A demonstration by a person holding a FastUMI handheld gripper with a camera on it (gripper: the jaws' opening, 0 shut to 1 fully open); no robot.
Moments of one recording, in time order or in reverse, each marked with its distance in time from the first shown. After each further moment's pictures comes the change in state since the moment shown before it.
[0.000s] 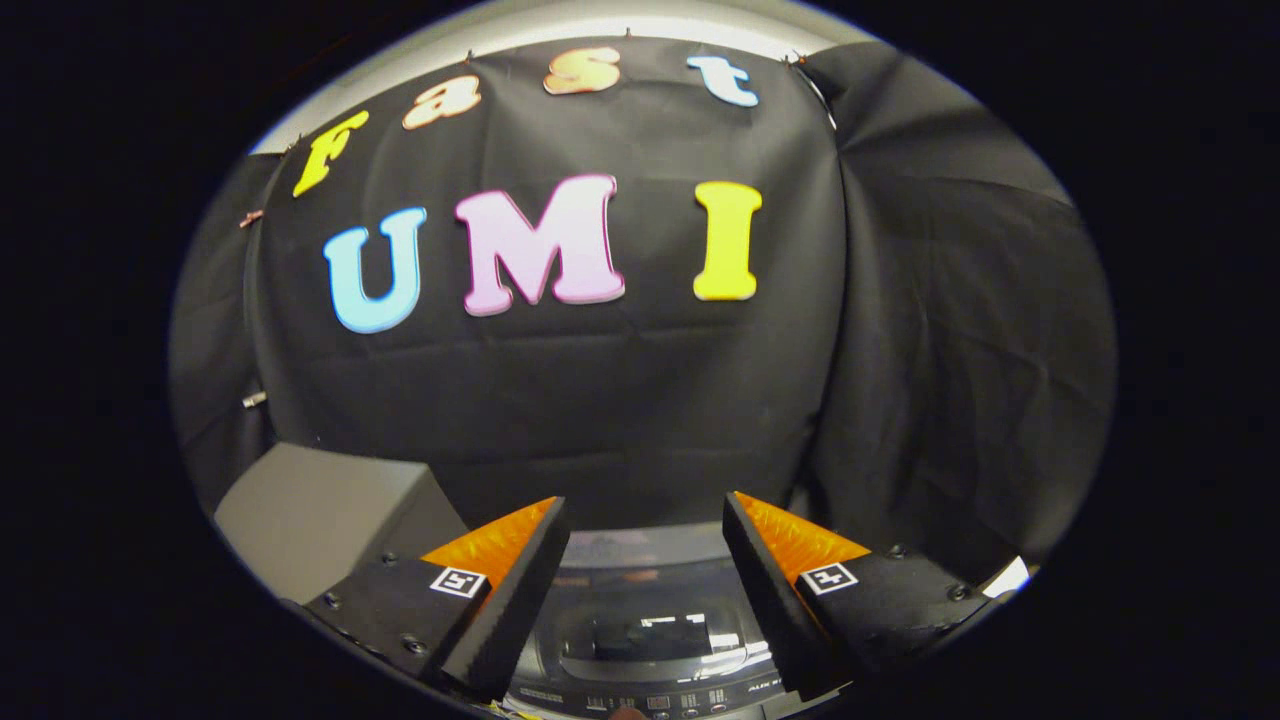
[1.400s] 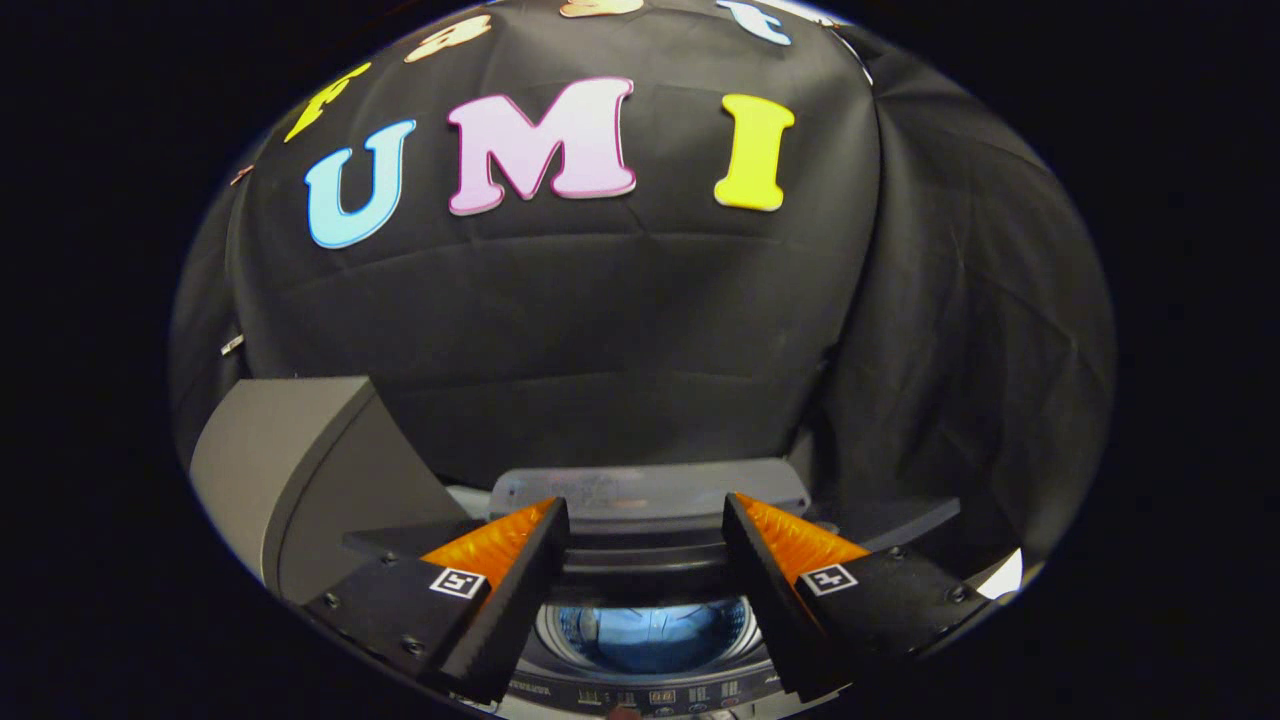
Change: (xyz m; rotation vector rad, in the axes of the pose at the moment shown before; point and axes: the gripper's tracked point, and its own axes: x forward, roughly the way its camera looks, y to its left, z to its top) arm 0.069 0.006 -0.143 -0.041 0.350 -0.023
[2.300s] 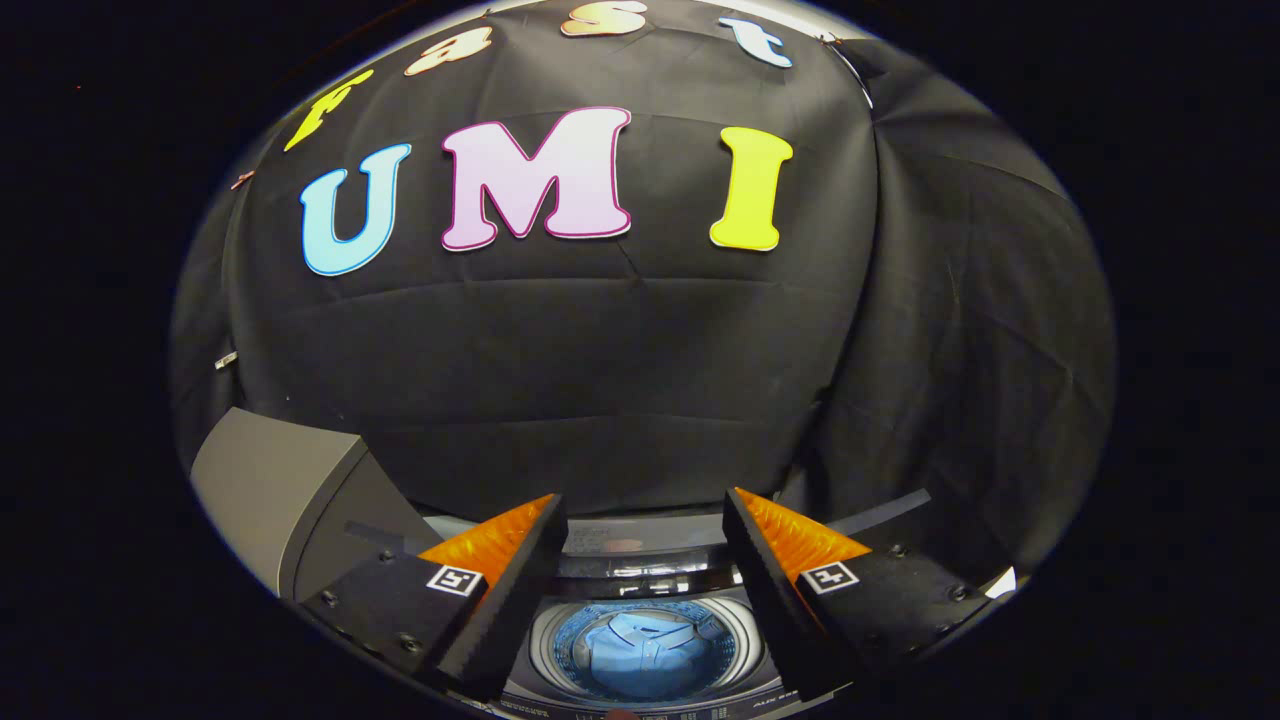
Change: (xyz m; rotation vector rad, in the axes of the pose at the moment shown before) arm 0.003 -0.002 0.073 -0.016 -0.155 -0.034
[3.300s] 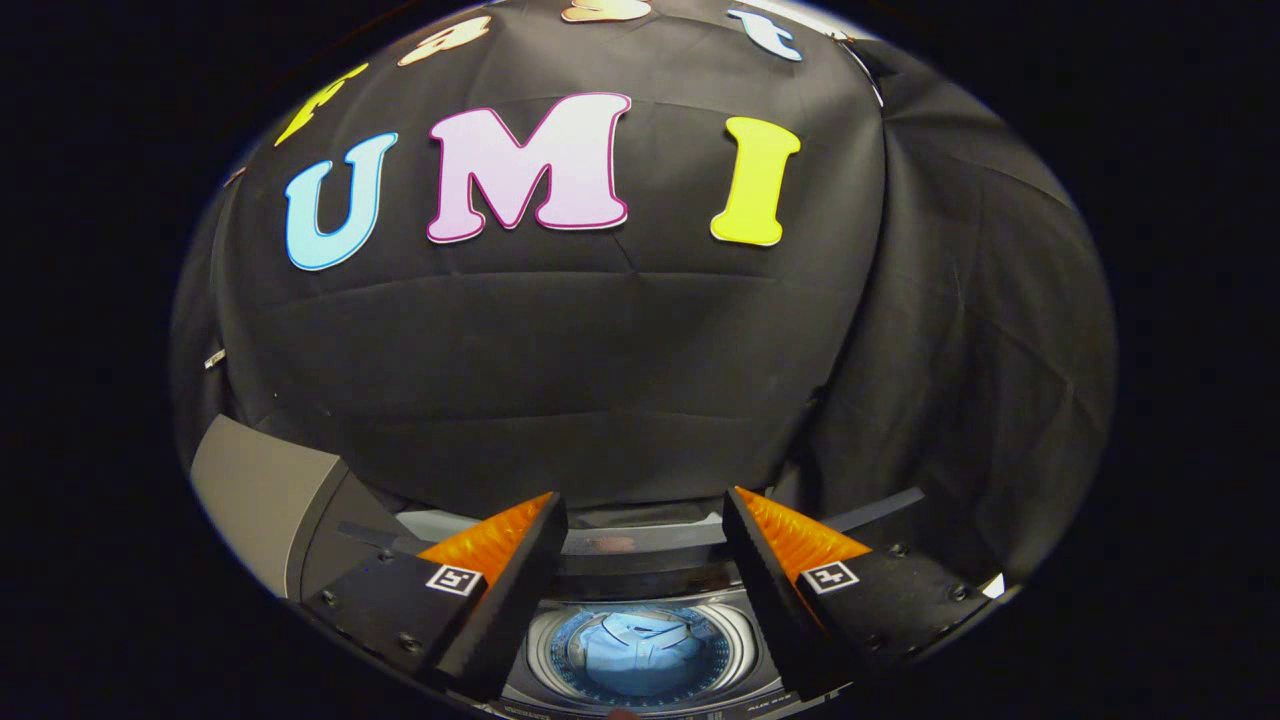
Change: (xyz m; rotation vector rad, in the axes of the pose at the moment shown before) arm 0.019 0.000 0.014 -0.017 0.043 -0.022
